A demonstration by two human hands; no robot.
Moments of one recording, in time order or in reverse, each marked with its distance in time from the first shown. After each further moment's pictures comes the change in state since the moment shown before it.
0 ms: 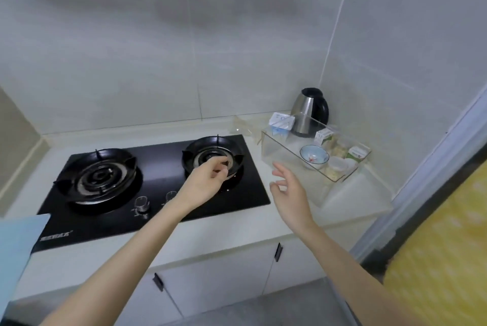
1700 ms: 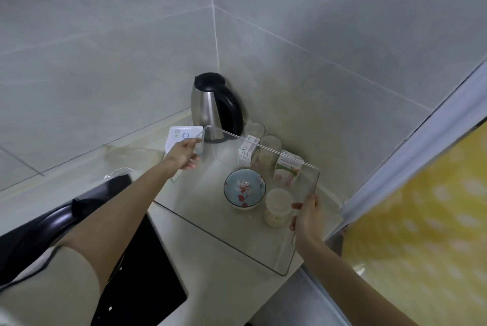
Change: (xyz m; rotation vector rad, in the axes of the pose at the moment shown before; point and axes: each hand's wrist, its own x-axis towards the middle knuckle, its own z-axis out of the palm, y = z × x) left_hand 0.430 0.042 0.250 -0.145 -0.405 -0.271; right_hand 0.212 0.213 -0.158 0.383 0.842 0.841
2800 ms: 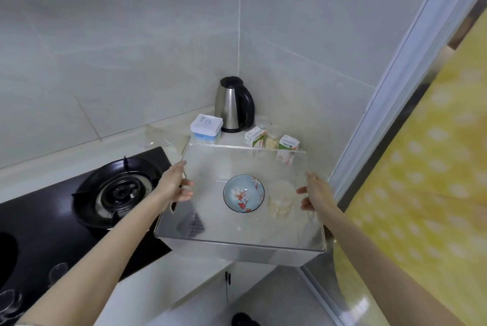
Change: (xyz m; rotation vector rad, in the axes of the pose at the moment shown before) left_hand -0.229 -0.087 -0.013 -0.379 0.125 -0.132; right_hand -0.100 -0.013 -0.102 -0.356 -0.343 -0.201
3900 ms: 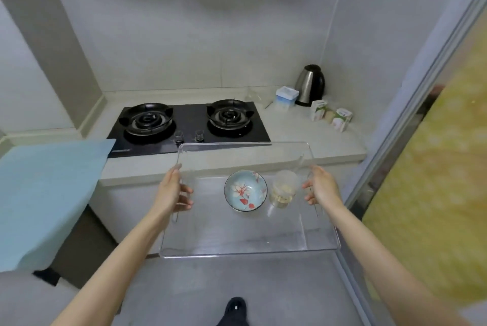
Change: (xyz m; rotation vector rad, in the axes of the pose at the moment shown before) left_hand -0.491 -0.241 -0.082 -0.259 0.436 0.153; right_hand -0.349 0.141 -0.064 -0.114 -0.343 -0.282
